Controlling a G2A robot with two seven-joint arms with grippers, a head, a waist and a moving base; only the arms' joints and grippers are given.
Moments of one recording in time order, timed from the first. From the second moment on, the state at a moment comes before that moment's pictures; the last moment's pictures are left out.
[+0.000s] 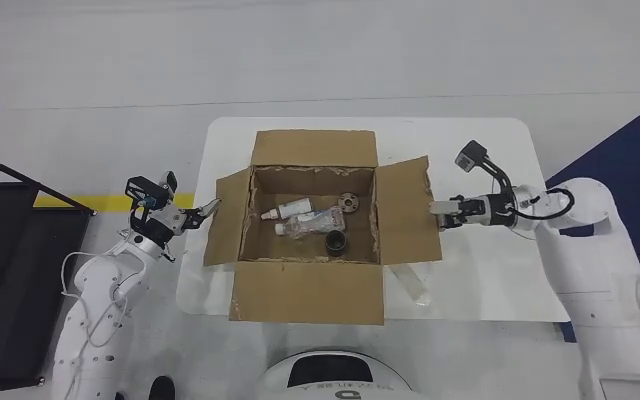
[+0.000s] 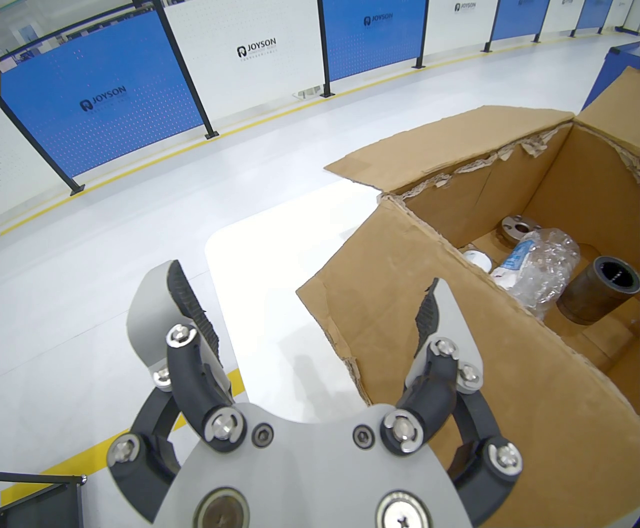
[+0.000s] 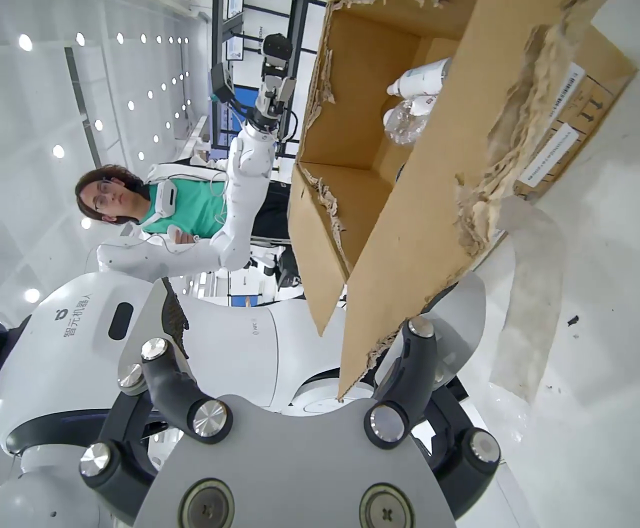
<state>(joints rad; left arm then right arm) 1.64 -1.15 -1.70 -1.63 1.34 -0.56 0.09 -1.23 -0.93 1.47 -1.53 0.39 -0.12 1.52</state>
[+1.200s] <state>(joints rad) 1.71 -1.13 -1.76 -1.44 1.52 -0.52 0.19 -0.94 -1.02 0.91 -1.65 -0.03 0.06 1.19</state>
